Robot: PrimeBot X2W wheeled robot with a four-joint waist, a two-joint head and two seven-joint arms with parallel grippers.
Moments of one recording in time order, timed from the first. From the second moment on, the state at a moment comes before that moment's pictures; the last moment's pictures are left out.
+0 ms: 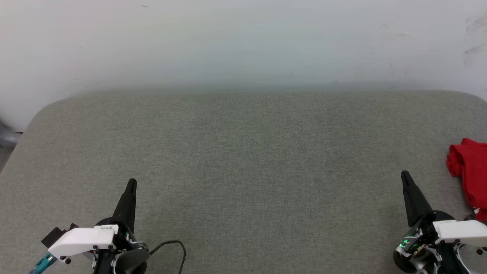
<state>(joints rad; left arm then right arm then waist) -0.11 0.05 0.11 0.25 -1.61 -0.13 0.11 -0.10 -0.06 -0.10 0.25 1.62 0.13 0.11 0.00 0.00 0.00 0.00</state>
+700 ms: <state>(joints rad) -0.11 0.05 0.11 0.25 -1.61 -0.13 0.11 -0.10 -0.06 -0.11 0.25 1.62 0.13 0.11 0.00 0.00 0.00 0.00</state>
